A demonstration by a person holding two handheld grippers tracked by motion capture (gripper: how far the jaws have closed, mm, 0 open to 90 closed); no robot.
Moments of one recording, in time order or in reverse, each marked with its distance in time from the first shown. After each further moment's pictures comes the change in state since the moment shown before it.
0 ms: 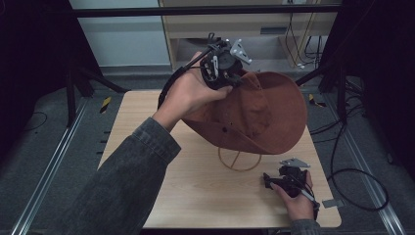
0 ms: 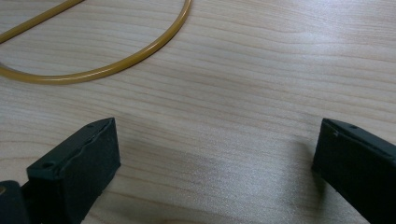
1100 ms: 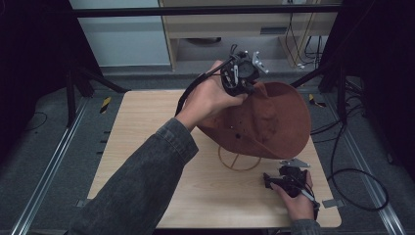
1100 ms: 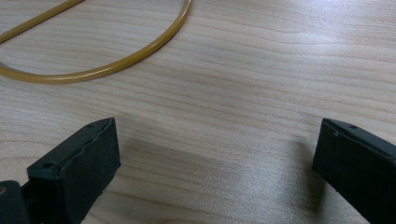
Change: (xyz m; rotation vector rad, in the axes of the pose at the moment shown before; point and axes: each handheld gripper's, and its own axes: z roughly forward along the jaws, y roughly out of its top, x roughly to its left) left arm -0.009 0.008 0.051 0.062 -0.039 0.020; right arm -0.001 0.000 0.000 -0.002 0.000 -0.014
